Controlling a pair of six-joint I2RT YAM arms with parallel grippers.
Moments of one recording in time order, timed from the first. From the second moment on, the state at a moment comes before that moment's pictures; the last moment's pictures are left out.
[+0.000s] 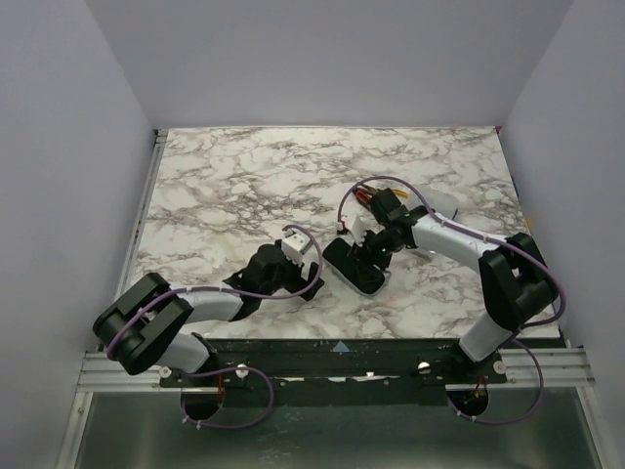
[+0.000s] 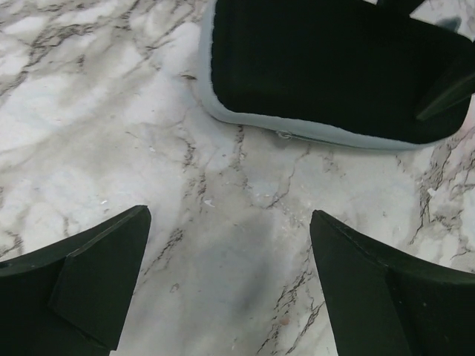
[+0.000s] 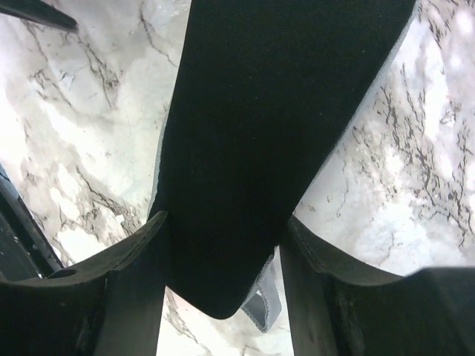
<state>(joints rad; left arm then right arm) -0.72 1.35 0.36 0.52 0.13 -0.23 0.55 1.65 1.02 -0.60 -0.42 -0.51</state>
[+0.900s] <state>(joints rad) -0.84 1.68 0.49 0.74 0.06 -0.21 0.47 1.83 1.21 -0.82 -0.61 -0.60</state>
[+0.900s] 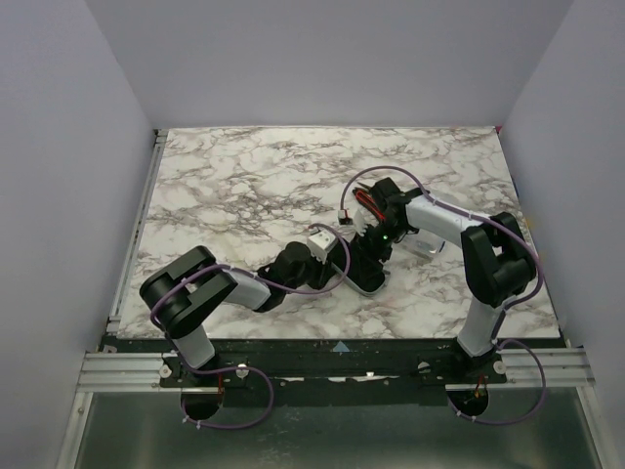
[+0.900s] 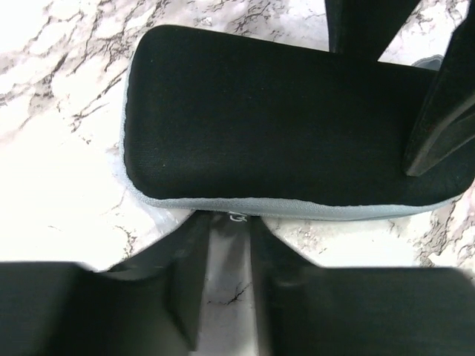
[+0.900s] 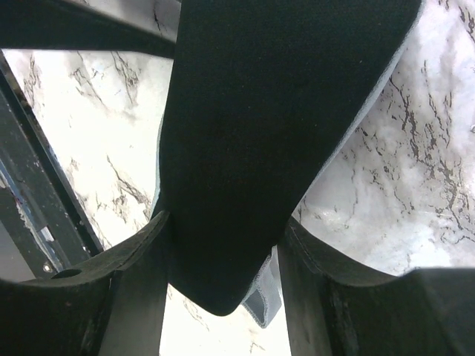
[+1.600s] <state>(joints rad) -0.71 1.60 0.47 0.65 0.12 -0.24 0.48 1.80 1.15 -0.81 -0.62 -0.69</state>
